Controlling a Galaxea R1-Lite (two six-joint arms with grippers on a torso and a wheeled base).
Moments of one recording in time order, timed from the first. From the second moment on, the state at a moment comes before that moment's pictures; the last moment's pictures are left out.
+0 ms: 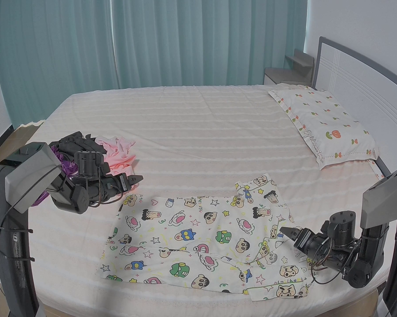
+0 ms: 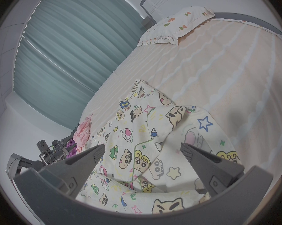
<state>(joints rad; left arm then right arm) -0.06 2.39 -1.19 -0.67 -0.26 -0.36 0.37 2.23 -0.13 -1.55 -0.05 0.87</state>
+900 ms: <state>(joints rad) -0.05 2.52 -1.25 -0.62 -0.32 -0.32 0.37 2.26 -0.12 -1.55 -0.07 0.87</state>
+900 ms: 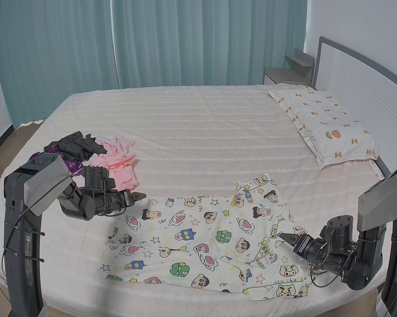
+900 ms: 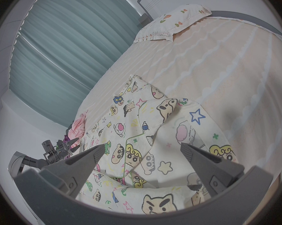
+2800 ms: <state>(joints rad) -0.02 2.57 -1.32 -0.61 -0.29 -0.32 0.29 2.28 -0.57 -1.21 -0.02 0.72</state>
